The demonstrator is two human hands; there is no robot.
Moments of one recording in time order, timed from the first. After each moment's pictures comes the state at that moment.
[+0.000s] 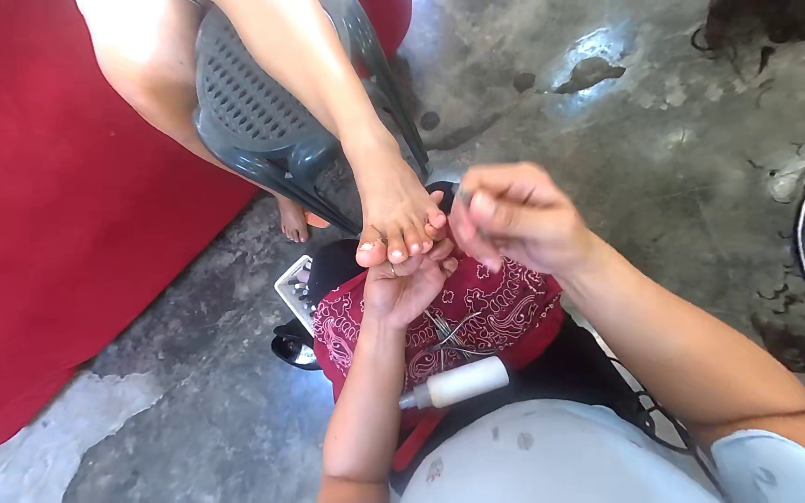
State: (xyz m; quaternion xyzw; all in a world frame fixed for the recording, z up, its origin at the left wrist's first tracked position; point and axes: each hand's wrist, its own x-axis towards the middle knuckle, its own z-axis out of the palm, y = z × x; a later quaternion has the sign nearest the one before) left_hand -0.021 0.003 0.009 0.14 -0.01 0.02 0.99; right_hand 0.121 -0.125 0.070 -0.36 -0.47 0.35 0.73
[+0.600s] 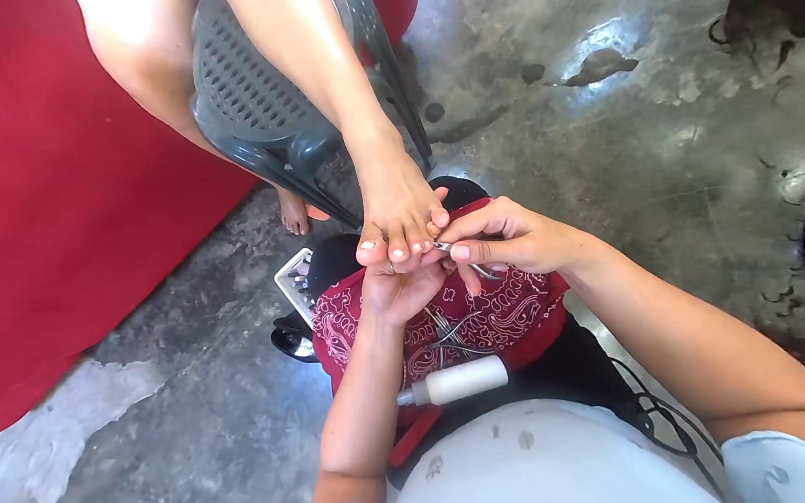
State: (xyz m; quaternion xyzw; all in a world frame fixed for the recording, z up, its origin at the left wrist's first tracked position) left_hand -0.023 0.004 0.009 0.11 0.01 0.01 0.99; right_hand 0.132 -0.135 0.032 -0.38 -0.52 0.46 0.61
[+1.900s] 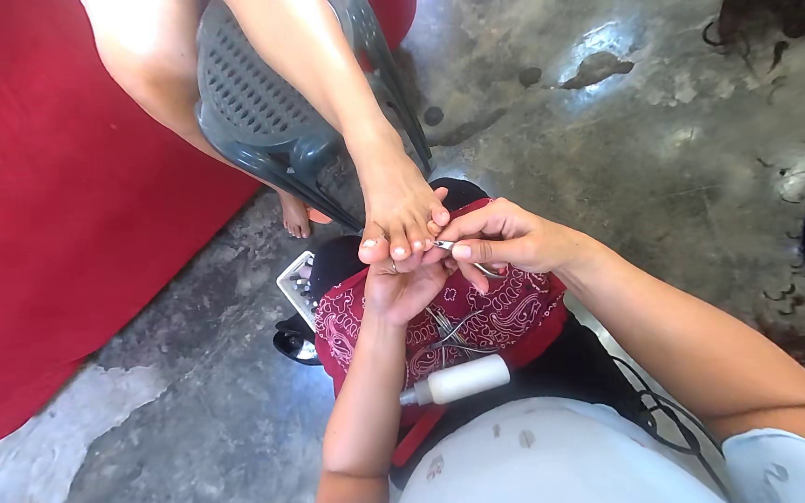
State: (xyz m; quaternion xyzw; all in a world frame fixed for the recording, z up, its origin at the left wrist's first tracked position) left_hand -0.024 0.004 0.007 0.11 0.01 0.01 0.99; right_hand 0.128 -0.134 0.029 -0.35 -0.51 0.47 0.63
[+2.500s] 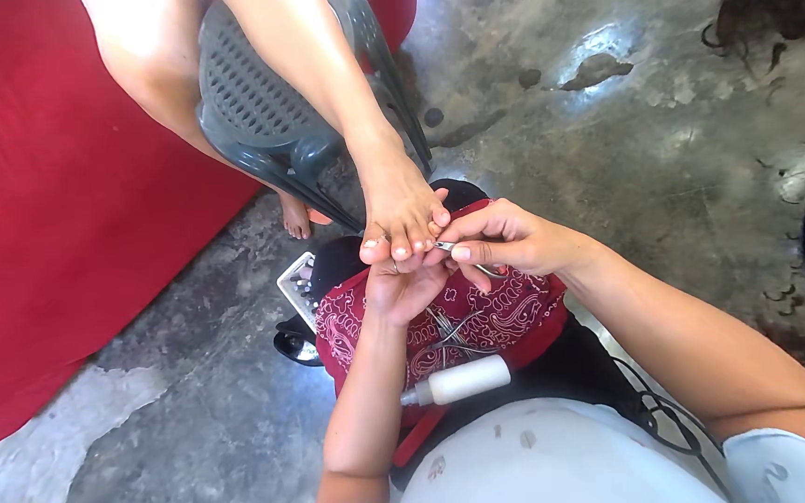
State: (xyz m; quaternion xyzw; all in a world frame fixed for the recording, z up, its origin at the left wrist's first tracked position) left_hand -0.021 0.003 0.016 0.12 -0.01 0.01 0.99; right_hand 0.127 -0.134 0.033 -0.36 -0.52 0.46 0.62
